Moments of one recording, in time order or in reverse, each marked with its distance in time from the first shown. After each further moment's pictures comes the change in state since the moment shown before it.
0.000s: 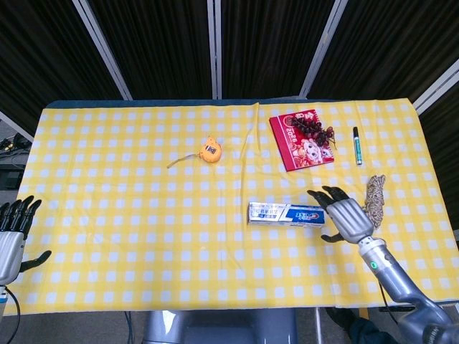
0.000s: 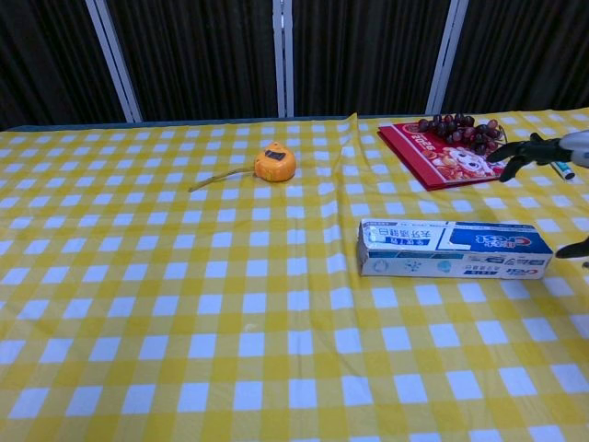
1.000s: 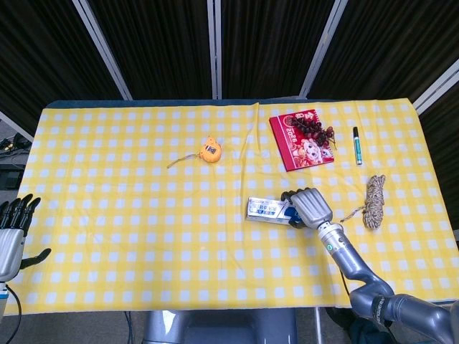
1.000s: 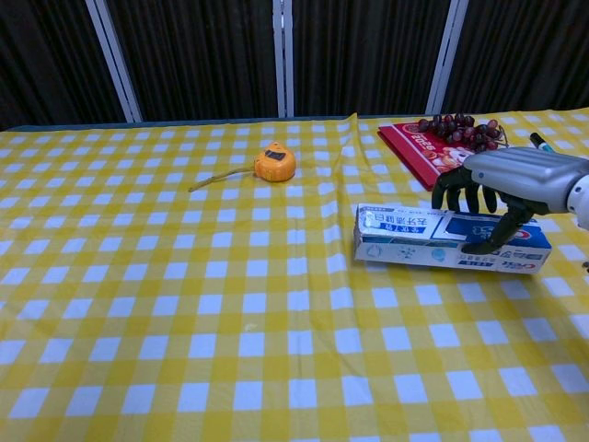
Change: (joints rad) left arm -0.012 -0.006 -0.006 0.003 -0.034 -0.016 0.001; right arm 0.134 -0.263 0.016 0.191 0.137 -0.019 -0.146
